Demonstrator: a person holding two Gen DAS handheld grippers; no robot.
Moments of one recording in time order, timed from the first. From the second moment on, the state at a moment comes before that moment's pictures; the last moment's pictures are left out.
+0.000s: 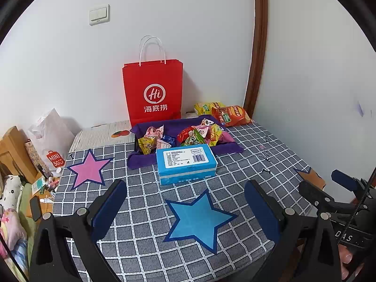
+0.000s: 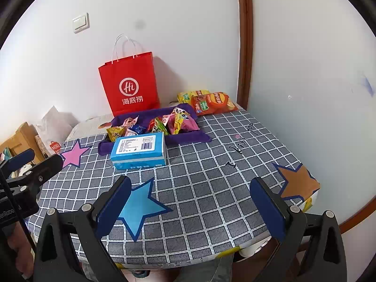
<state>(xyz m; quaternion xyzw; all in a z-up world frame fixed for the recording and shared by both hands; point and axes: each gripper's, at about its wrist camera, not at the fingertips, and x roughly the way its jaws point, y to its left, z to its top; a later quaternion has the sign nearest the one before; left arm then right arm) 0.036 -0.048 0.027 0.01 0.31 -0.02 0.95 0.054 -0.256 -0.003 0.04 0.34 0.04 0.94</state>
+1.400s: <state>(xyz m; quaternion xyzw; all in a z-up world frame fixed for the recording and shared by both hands) 0.036 -0.046 0.022 0.00 0.32 -0.02 0.95 0.050 -0.251 -0.004 0.04 0.33 0.04 0.94</state>
